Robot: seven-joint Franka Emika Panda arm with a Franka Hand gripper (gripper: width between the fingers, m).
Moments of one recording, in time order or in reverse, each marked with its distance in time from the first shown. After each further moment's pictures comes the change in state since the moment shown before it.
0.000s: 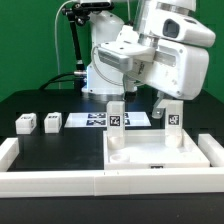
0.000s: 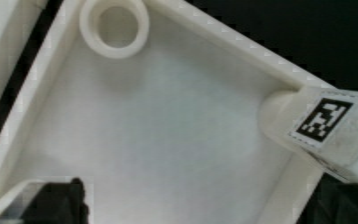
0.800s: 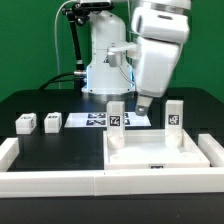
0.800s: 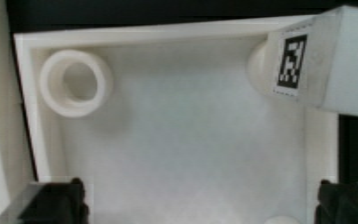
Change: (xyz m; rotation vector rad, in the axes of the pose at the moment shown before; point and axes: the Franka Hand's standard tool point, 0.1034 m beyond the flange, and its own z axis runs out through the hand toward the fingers) arm -0.016 -0.008 -0.008 0.028 0.067 0.693
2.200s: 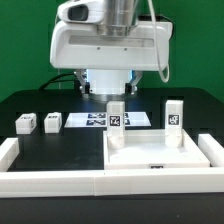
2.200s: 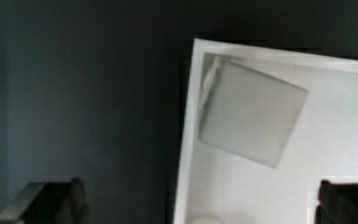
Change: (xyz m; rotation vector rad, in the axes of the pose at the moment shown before) arm -0.060 -0.031 0.006 0.119 0.027 1.231
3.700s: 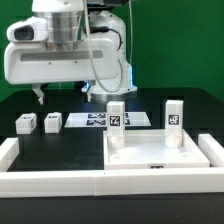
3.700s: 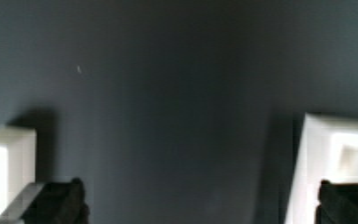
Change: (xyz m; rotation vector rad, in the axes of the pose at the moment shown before) arm -0.039 0.076 0.033 0.057 -0.008 -0.098
